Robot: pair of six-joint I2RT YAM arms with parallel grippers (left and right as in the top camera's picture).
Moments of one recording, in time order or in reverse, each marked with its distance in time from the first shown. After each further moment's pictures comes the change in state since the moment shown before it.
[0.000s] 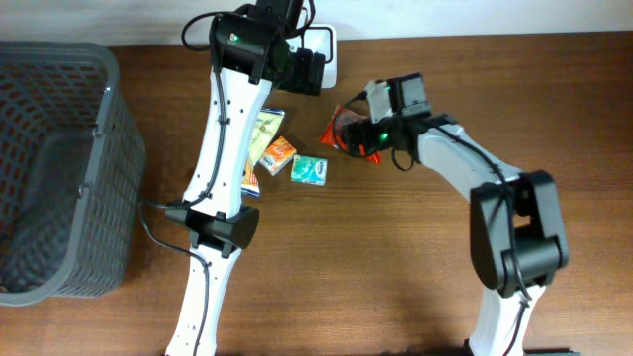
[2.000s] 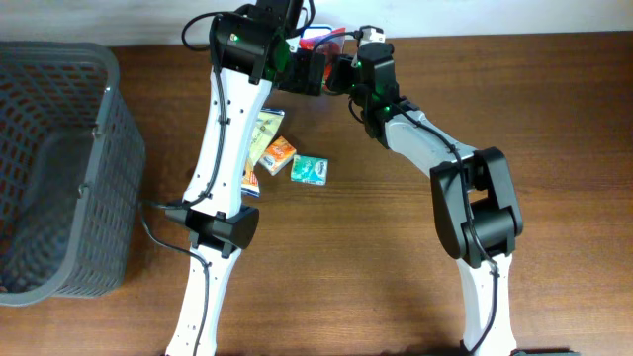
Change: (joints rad) left arm 0.000 0.000 0.000 0.000 0.000 0.000; right arm 0.069 0.241 0.272 0.549 0.195 0.575
